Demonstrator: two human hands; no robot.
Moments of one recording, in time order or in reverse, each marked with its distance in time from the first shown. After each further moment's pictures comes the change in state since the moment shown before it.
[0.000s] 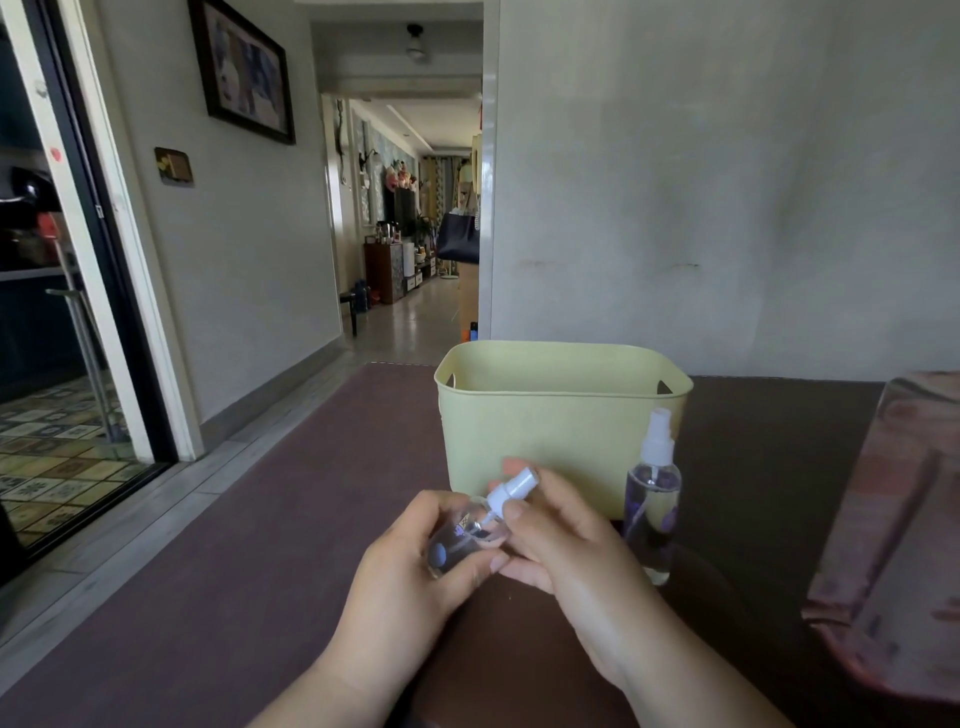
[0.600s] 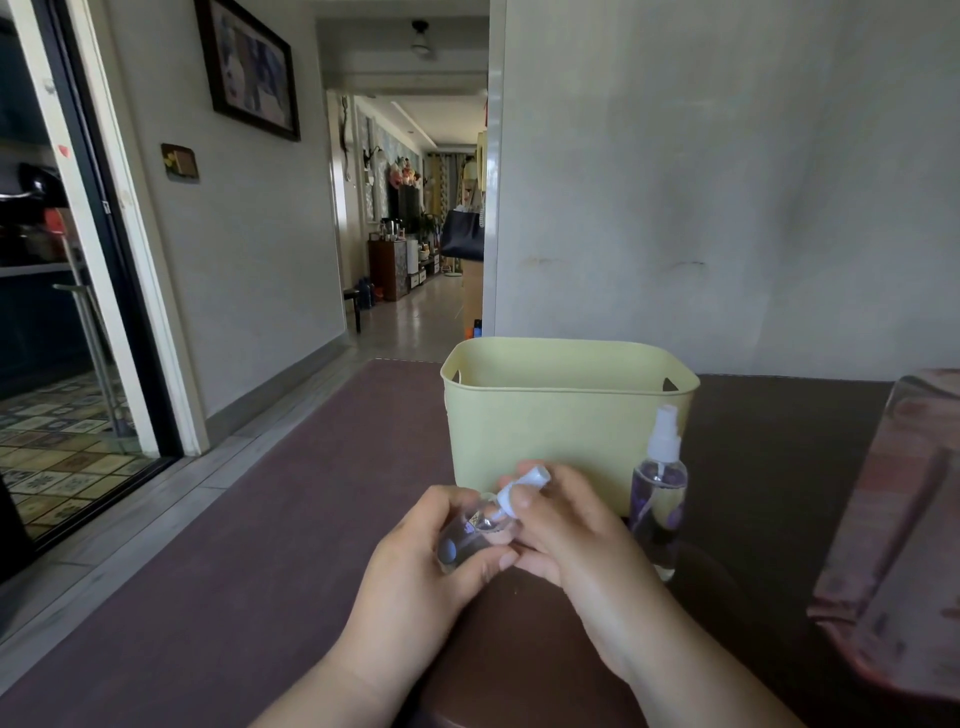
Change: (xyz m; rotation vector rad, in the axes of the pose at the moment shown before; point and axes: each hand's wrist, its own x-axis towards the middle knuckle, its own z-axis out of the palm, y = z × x) left_hand -0.001 0.002 0.002 0.033 0.013 0.015; right_hand 0.000 -0.002 0.000 0.008 0.031 -0.007
